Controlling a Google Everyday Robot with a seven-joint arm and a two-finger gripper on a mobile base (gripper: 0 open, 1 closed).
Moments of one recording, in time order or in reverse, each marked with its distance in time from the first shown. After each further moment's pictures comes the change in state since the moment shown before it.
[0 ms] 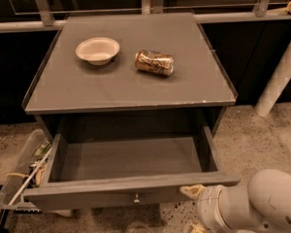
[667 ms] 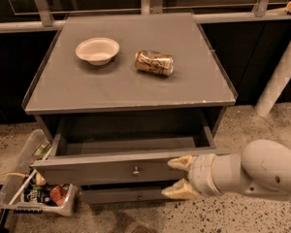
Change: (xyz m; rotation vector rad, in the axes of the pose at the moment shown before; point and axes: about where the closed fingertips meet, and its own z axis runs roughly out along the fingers) arm -0.050 -0.067 0.007 0.061 -0.142 -0.110
